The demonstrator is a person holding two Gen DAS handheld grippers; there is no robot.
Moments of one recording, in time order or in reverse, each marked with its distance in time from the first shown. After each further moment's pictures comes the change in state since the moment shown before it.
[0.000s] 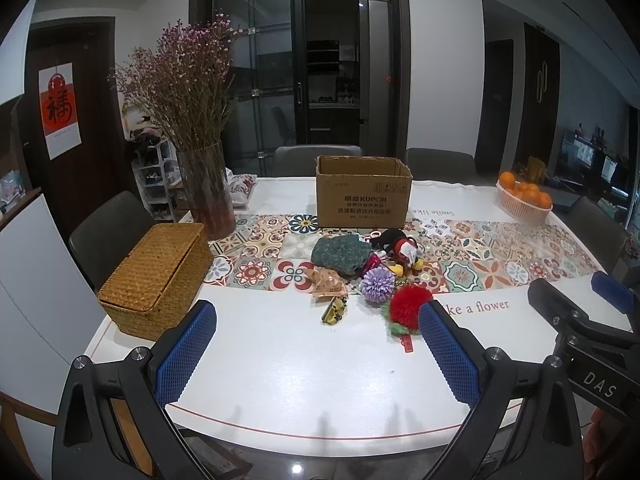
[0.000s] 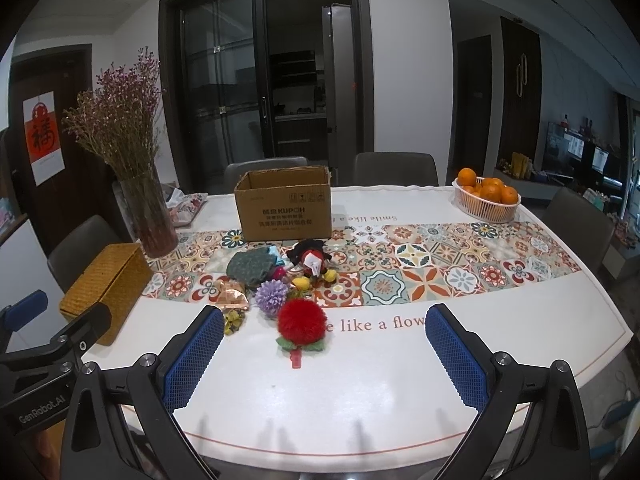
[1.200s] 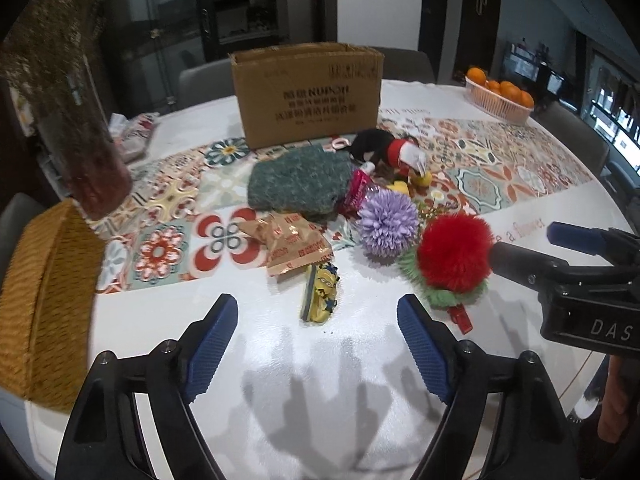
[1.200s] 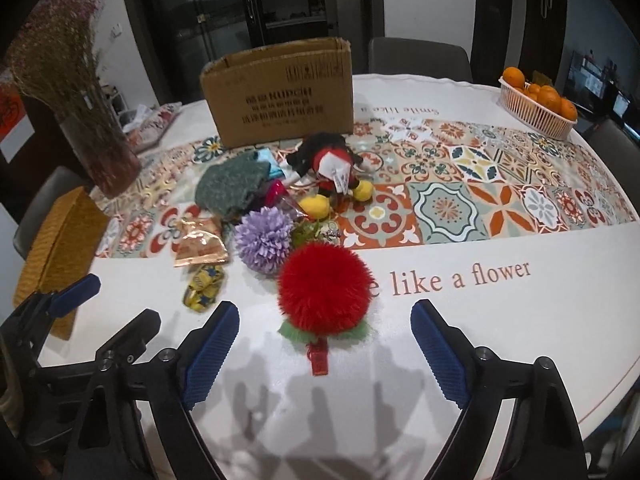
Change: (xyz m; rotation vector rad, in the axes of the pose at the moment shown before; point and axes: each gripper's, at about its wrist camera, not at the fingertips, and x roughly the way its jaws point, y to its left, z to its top) left arm 0.233 0.003 -0.029 0.220 0.274 -0.252; right arm 0.207 0.032 -0.026 0.050 0.374 0.016
